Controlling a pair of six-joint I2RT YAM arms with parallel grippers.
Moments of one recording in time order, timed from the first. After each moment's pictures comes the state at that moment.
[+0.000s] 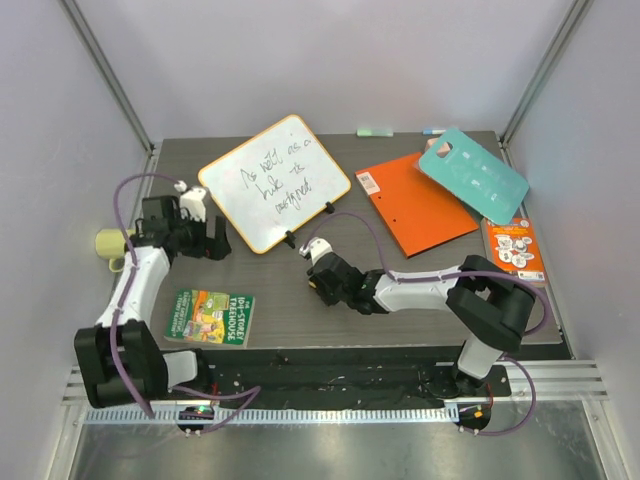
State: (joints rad) left arm 0.11 1.20 0.82 -0.51 0.37 0.25; right arm 1.02 1.67 0.83 0.05 0.24 0.22
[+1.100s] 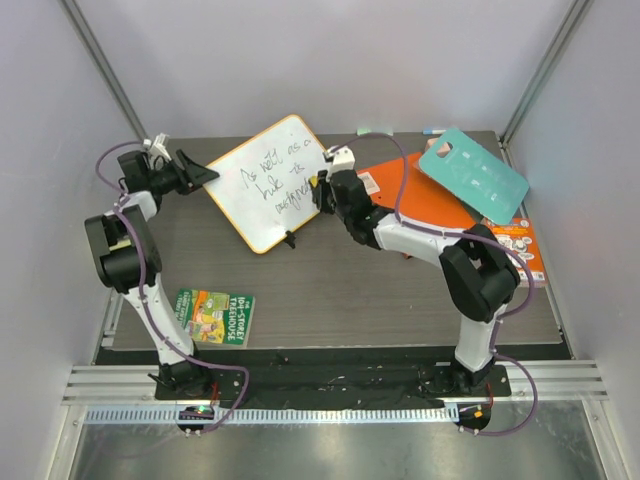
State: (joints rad) left arm 0.33 2.07 1.41 0.21 1.04 -0.47; right arm 0.71 1.83 1.23 0.28 0.26 0.27
